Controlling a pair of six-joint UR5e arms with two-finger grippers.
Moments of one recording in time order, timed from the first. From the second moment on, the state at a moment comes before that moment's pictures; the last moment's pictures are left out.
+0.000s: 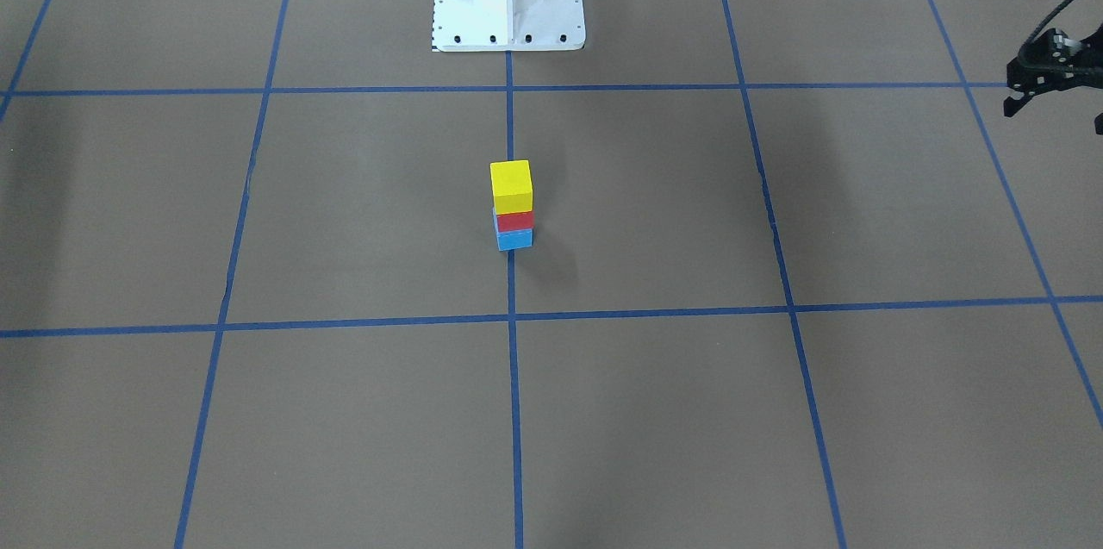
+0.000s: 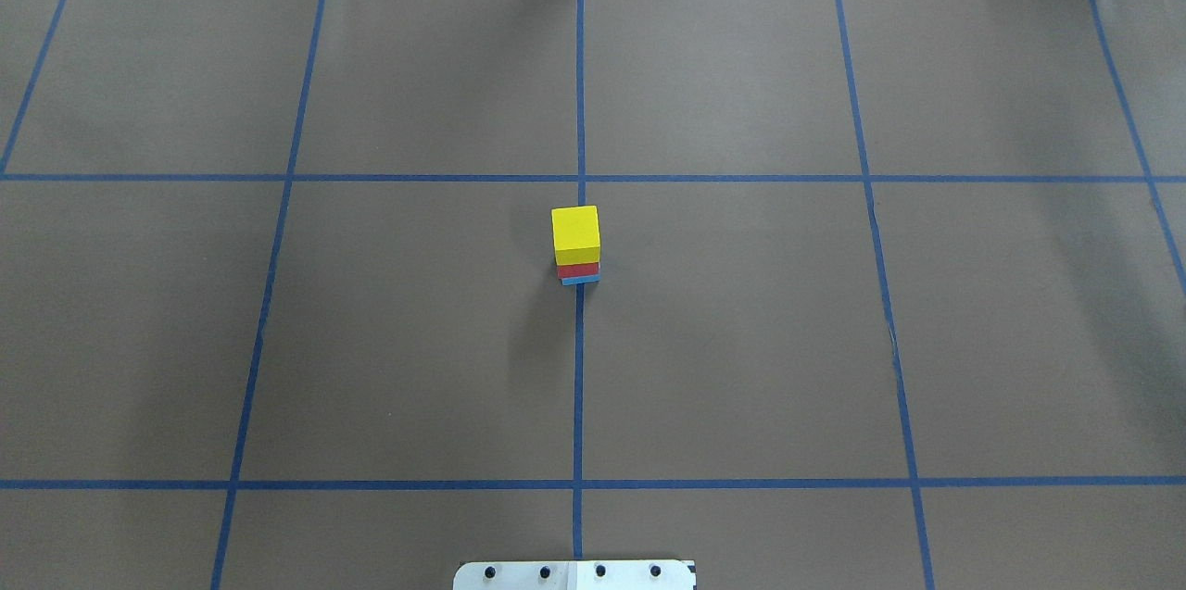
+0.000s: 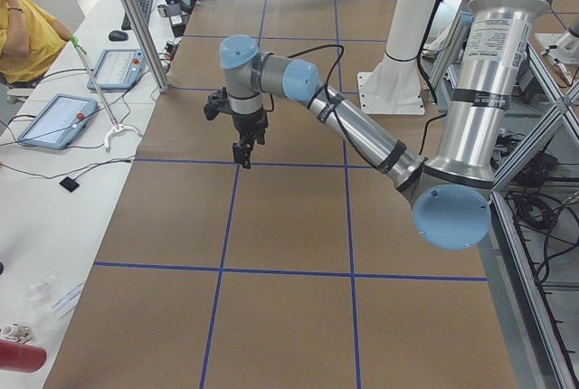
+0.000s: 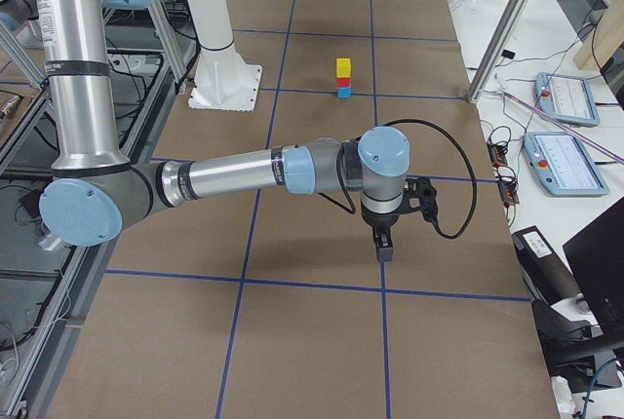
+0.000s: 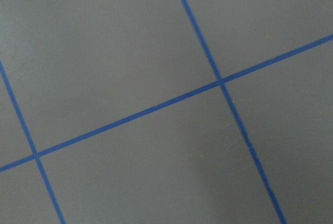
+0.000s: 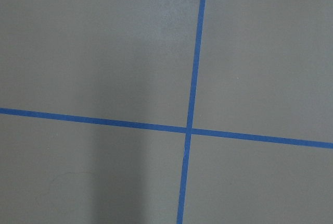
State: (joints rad) left arm -1.36 -1.70 -2.00 -1.16 -2.27 0.01; right arm 1.62 -1.48 1.71 -1.71 2.32 -0.07
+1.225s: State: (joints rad) left arm -1.64 -1.33 -1.80 -1.51 -2.36 0.08; right arm 1.62 -1.50 1.70 -1.73 2.29 -0.06
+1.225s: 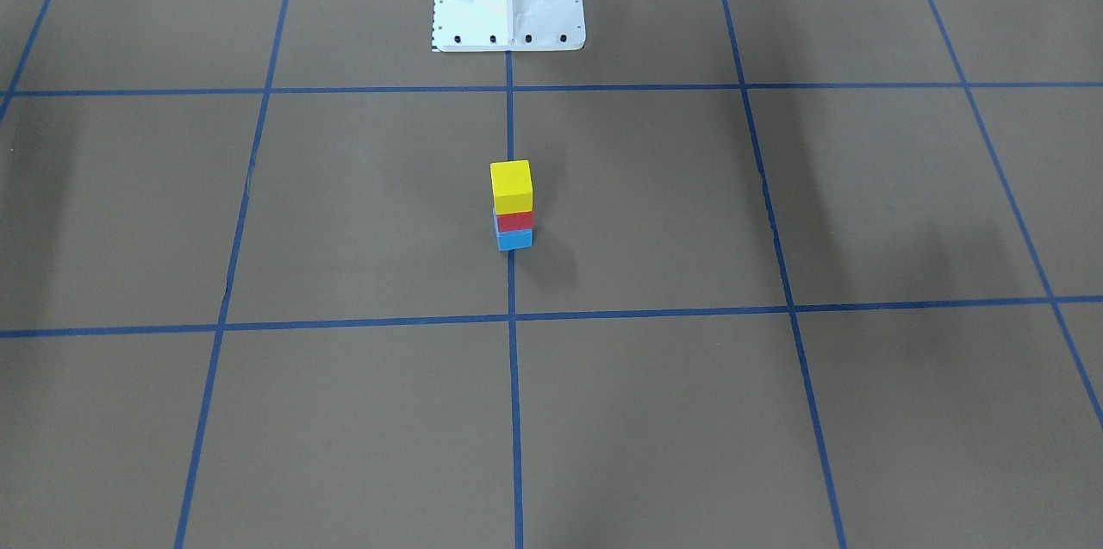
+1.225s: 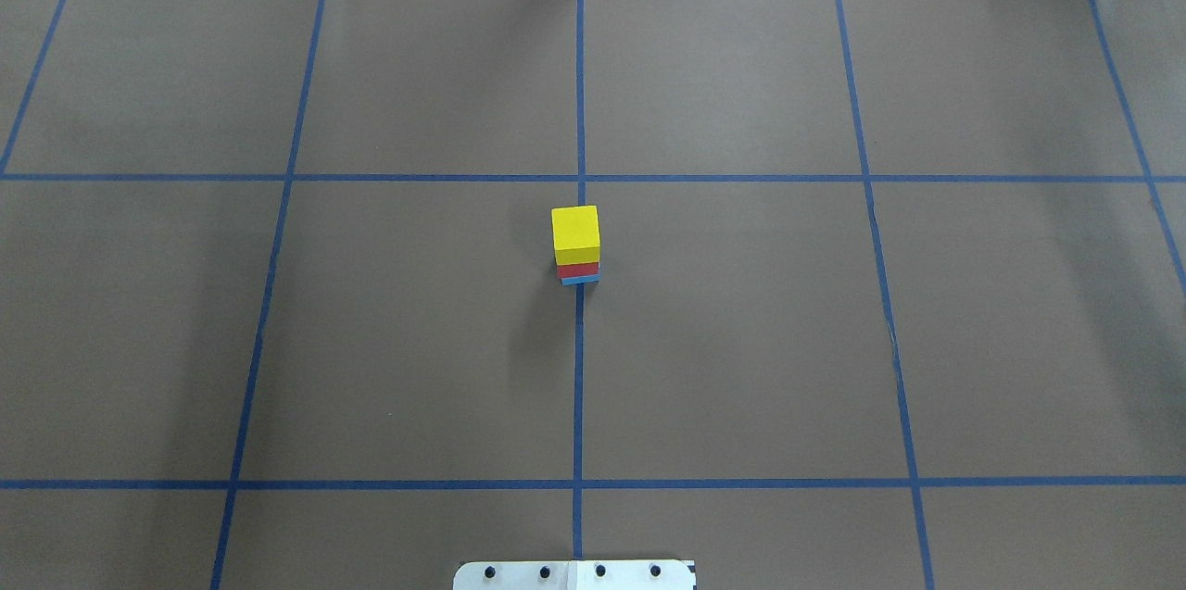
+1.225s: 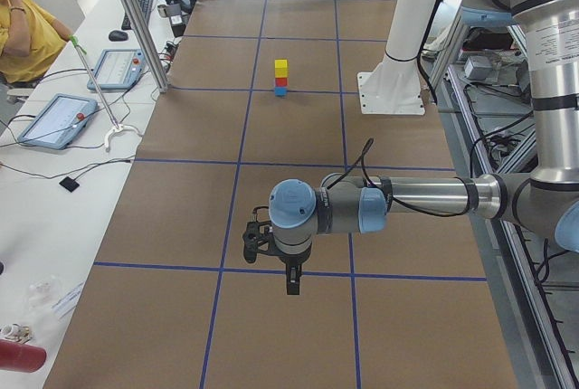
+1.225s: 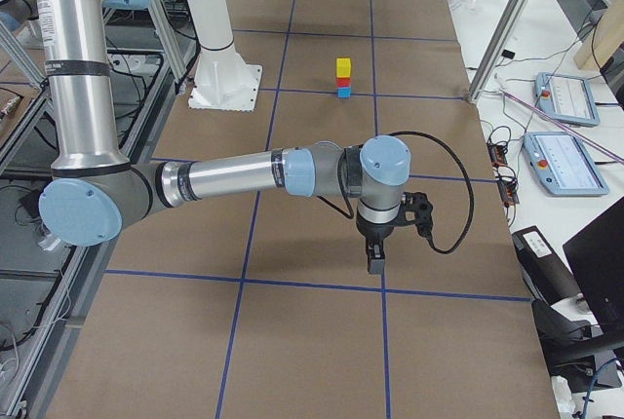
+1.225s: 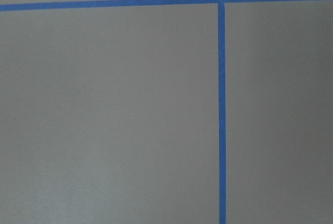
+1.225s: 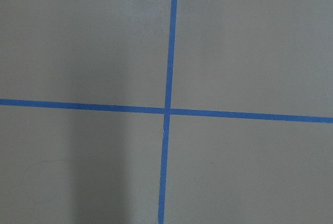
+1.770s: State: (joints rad) left arm -1.64 -1.33 -1.81 -1.52 -2.36 0.09; right arm 1.62 -1.51 1.70 -1.73 2.29 -0.06
